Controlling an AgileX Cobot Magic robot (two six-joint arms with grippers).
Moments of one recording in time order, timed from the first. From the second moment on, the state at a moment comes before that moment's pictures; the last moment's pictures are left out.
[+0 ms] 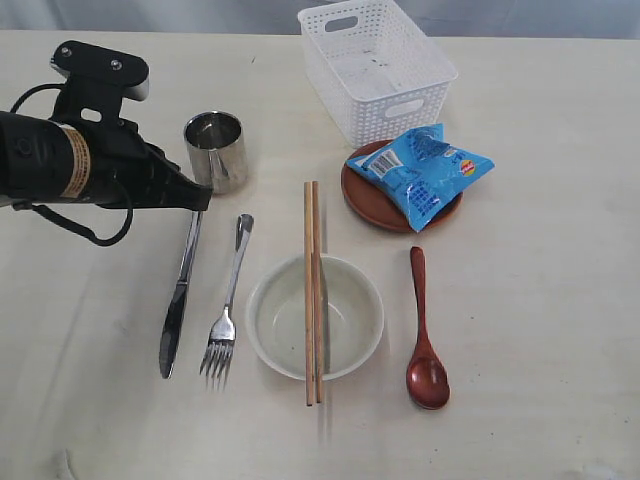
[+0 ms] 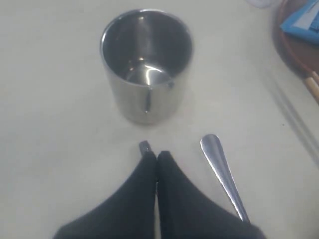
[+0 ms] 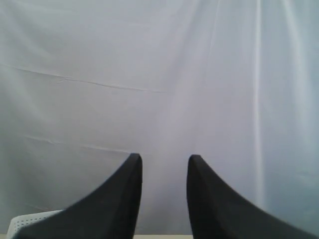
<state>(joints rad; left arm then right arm) -0.36 1.49 -0.63 0.96 0.05 -1.05 -0.24 0.20 -0.14 -0.60 -0.32 0.62</state>
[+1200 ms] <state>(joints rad) -0.36 1.49 -0.63 0.96 0.05 -1.05 -0.24 0.03 0.00 -0.13 0.35 0.09</state>
